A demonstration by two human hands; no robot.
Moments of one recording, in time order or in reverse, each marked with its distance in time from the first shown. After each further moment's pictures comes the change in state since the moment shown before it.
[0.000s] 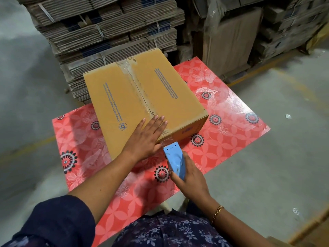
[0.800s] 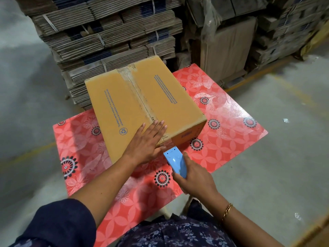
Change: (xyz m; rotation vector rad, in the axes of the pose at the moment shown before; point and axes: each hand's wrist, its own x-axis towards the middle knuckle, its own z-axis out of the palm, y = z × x) left_hand 0.001 0.000 -0.002 -0.038 -0.005 -0.009; right_hand 0.005 -0.026 -0.042 -0.280 -0.118 0.044
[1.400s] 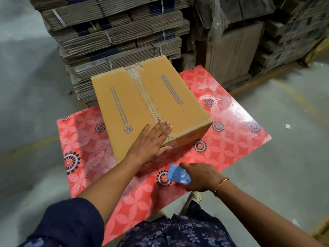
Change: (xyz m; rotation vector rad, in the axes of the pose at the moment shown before) left_hand -0.001 0.000 -0.002 -0.043 0.006 -0.003; right_hand 0.040 0.020 -0.004 -0.530 -0.358 -0.300
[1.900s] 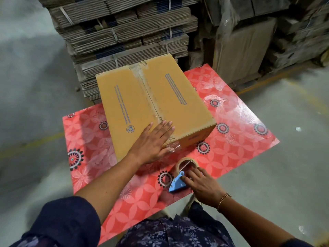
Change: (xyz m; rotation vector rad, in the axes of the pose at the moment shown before) left_hand -0.001 -0.001 -0.003 -0.006 -0.032 0.011; right_hand 0.020 0.030 0.092 -0.272 0.544 -0.318
